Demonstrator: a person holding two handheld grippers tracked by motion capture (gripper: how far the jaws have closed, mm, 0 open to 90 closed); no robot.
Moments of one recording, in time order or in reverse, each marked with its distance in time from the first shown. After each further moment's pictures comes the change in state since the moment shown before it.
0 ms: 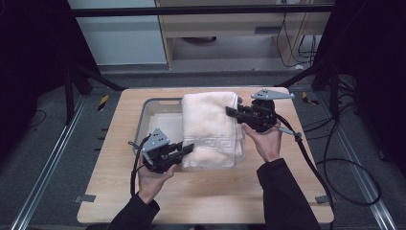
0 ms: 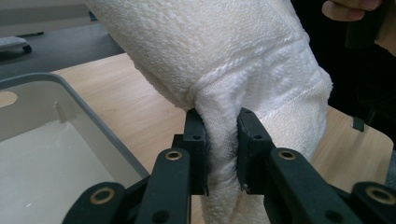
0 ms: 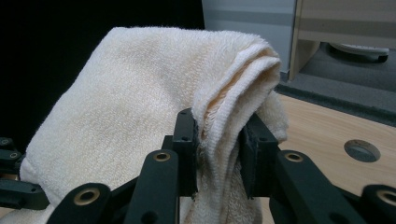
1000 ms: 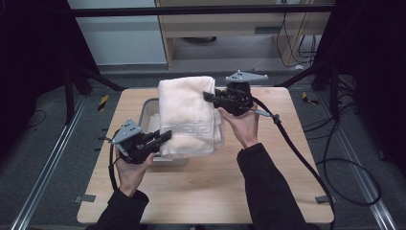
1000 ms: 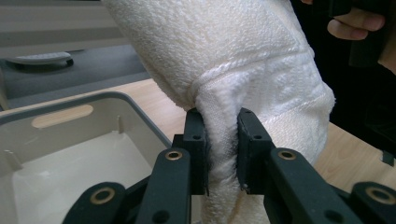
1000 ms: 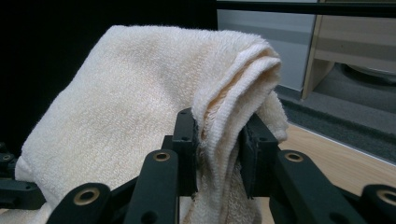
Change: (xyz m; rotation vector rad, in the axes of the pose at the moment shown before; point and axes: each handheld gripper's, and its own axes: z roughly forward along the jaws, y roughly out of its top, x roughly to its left) left arm 0.038 0.014 -0.044 -0.093 0.106 -0.055; right arm 0.030 0.046 0.046 -0.028 0.041 -0.053
